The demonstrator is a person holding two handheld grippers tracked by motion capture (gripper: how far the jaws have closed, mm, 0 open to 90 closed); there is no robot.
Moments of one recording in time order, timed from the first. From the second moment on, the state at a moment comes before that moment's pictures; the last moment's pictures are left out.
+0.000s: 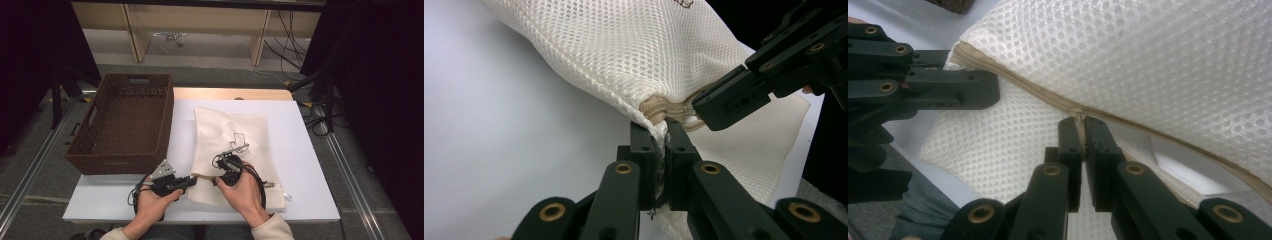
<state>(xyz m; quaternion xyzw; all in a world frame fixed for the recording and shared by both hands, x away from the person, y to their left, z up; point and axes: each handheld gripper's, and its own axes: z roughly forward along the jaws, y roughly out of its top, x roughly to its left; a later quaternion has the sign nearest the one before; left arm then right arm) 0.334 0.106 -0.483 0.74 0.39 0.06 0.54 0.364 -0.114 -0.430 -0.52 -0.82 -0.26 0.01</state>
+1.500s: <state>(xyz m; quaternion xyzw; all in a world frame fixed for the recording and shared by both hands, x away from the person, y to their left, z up) 0.337 0.109 -0.481 0.74 0.39 0.07 0.54 0.364 -0.121 -0.428 -0.52 -0.81 -0.26 0.00</state>
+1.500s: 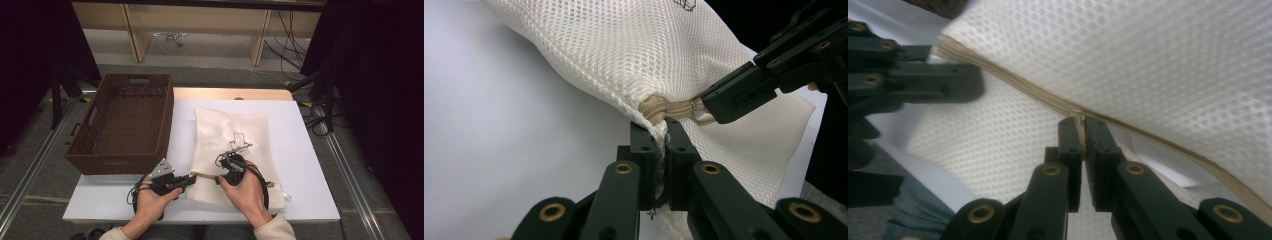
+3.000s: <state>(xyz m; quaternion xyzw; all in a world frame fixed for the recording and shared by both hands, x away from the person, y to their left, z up) 0.337 0.110 -0.481 0.74 0.40 0.07 0.54 0.365 -0.131 -0.426 -0.53 -0.81 -0.26 -0.01</state>
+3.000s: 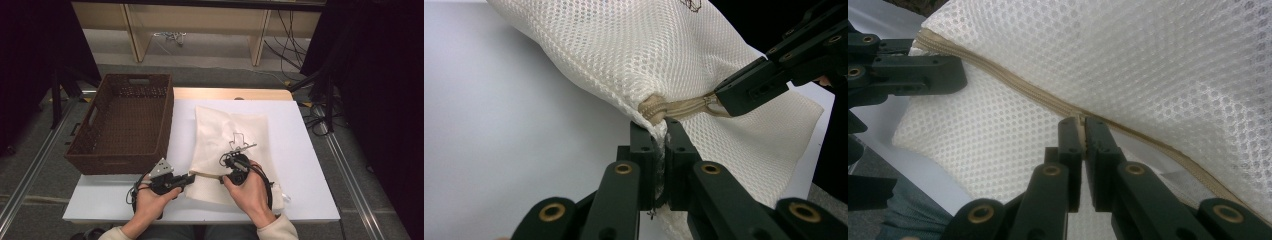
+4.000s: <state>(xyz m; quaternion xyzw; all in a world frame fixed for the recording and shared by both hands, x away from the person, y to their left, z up) 0.338 0.110 -0.481 0.74 0.40 0.07 0.54 0.364 -0.135 -0.425 -0.54 -0.80 -0.25 -0.01</state>
